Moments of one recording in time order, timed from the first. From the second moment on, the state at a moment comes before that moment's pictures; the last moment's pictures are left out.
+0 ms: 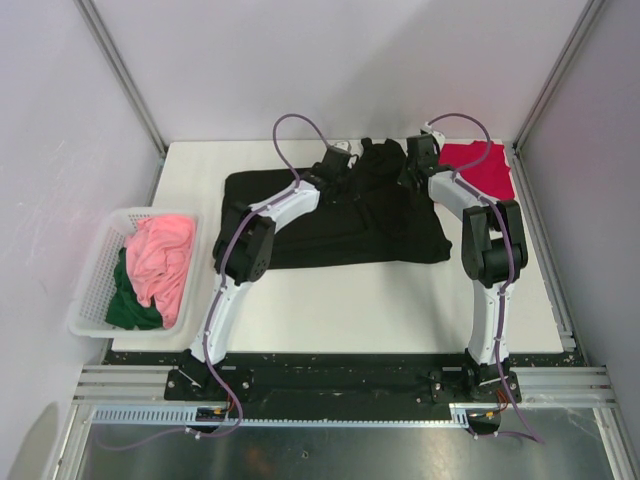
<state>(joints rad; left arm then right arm) -0.57 2.40 1.97 -0.27 0.01 -0.55 0.24 2.12 1.63 -0.21 0.23 0.48</state>
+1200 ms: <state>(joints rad) -0.51 1.61 1.06 -0.23 -0.10 -0.60 0.27 1.90 1.45 -0.28 0.14 0.56</state>
